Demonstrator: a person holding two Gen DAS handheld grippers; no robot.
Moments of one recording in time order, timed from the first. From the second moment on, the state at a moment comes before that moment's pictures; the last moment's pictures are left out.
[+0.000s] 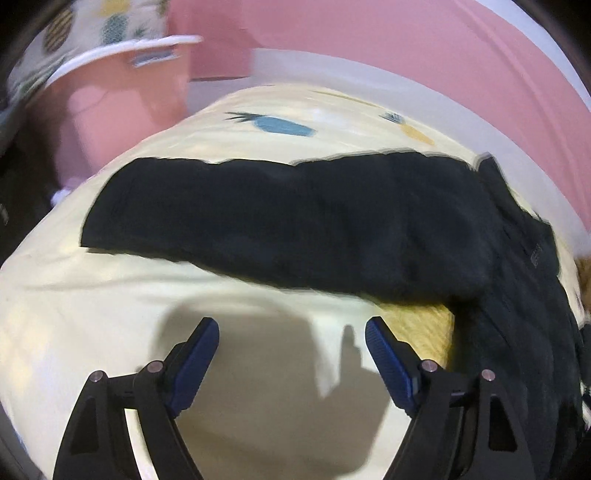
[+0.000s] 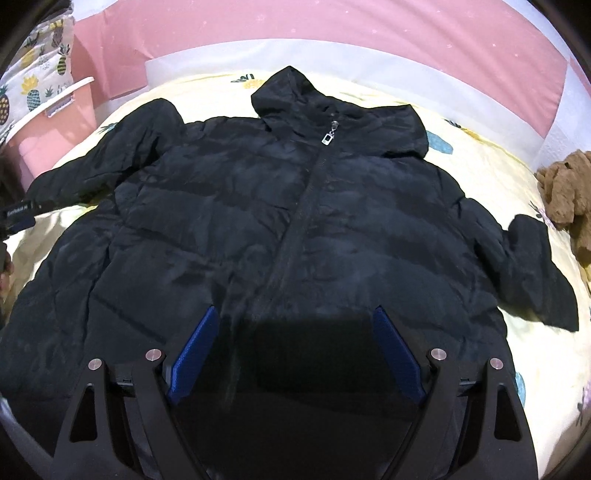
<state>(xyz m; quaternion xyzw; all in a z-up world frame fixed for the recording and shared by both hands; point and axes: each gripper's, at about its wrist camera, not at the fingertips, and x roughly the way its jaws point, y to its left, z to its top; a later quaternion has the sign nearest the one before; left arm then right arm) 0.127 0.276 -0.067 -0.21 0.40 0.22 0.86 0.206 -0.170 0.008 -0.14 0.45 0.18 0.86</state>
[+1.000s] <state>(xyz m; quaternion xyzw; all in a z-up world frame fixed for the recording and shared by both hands) 0.145 0.299 0.041 -0.21 0.30 0.17 0.91 0.212 -0.212 0.024 -0.13 0.44 0.15 0.87</state>
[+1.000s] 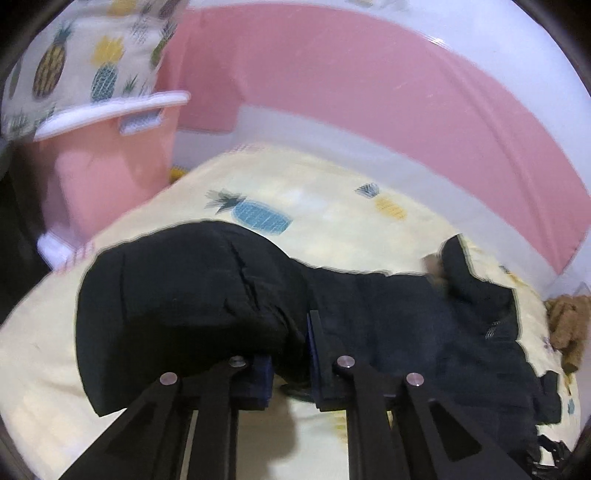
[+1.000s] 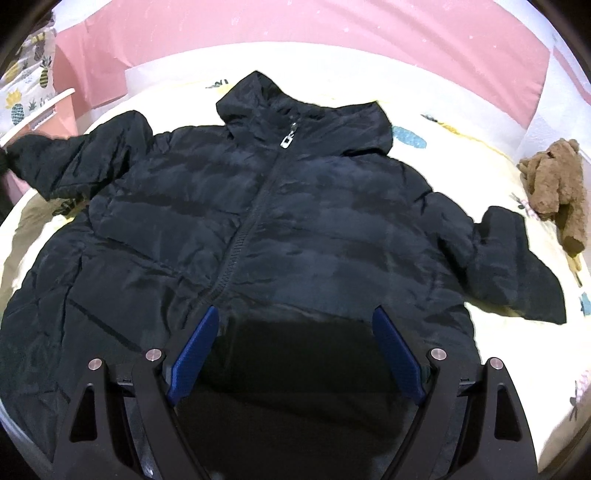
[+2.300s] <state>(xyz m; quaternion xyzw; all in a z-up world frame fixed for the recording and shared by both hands) 0.332 -0.078 -0.037 -0.16 0.43 -0.21 0.87 0.220 -0.344 0.028 0.01 0.42 0.10 0.90</state>
